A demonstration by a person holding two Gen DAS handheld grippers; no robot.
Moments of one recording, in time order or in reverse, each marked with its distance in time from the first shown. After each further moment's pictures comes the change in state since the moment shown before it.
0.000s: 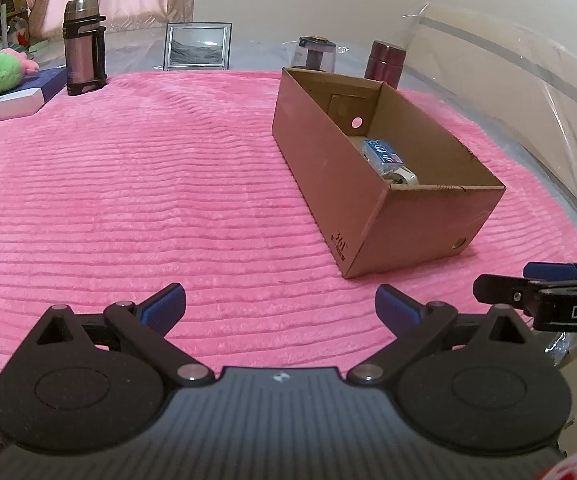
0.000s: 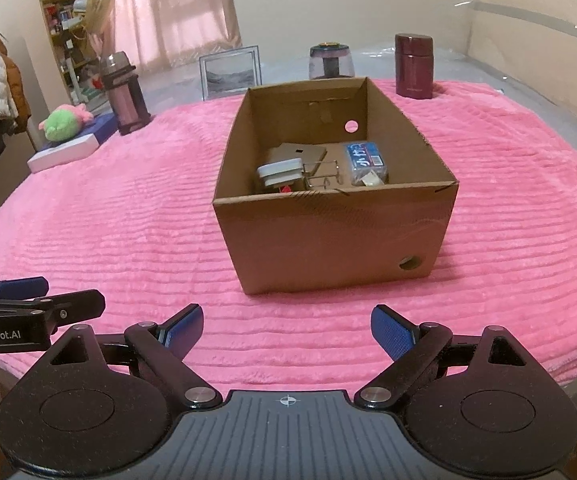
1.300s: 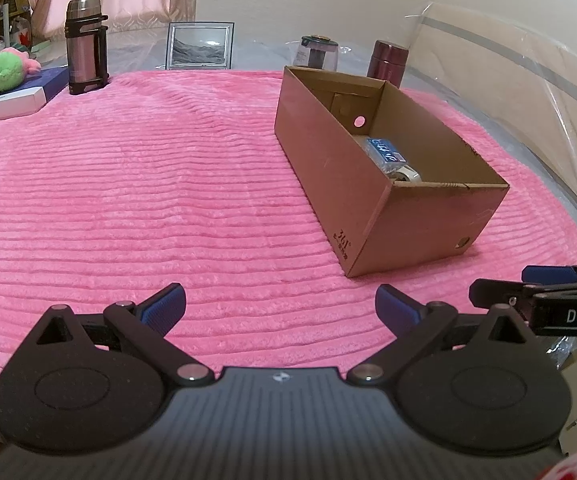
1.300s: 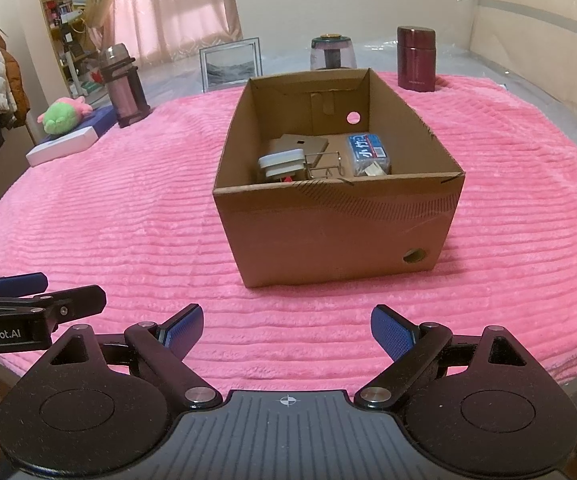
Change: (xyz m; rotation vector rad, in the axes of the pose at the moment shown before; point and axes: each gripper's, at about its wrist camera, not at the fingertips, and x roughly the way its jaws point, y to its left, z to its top) left arm 0.002 0.001 -0.002 -0.002 -0.003 0.006; right arm 0.007 0.002 -0.001 -0.004 0.018 0.000
